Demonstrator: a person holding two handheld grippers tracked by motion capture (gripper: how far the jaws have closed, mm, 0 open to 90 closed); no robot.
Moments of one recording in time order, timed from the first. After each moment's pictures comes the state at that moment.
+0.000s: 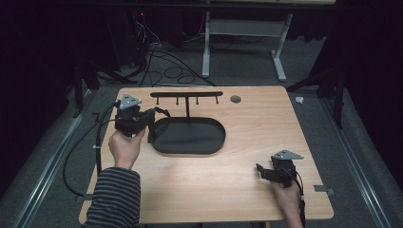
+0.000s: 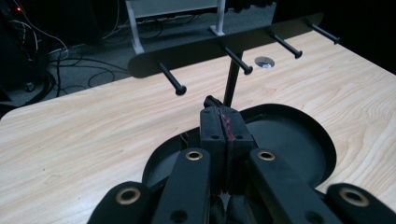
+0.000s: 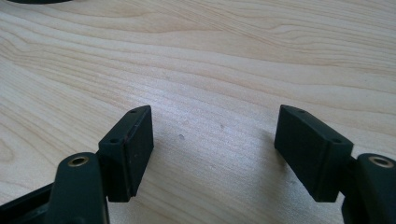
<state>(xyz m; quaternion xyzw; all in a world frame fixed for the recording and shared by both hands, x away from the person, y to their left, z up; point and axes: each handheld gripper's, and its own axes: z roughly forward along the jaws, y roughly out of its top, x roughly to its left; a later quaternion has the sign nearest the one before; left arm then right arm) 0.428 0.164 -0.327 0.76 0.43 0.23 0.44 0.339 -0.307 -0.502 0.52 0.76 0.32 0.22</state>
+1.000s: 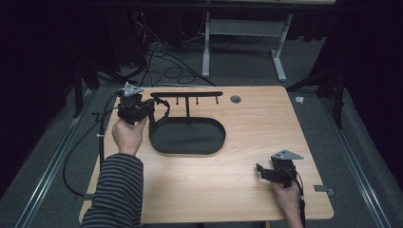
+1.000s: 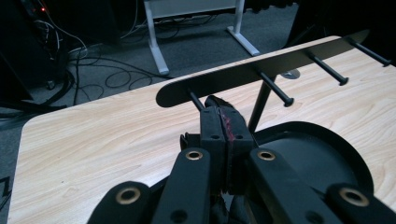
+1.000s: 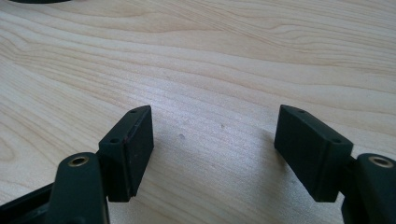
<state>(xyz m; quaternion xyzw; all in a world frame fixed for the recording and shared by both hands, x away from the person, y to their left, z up) 0.462 0.161 -0.324 0.74 0.45 0.25 0.42 0.339 -0.306 -0.502 0.52 0.76 0.32 0.22</state>
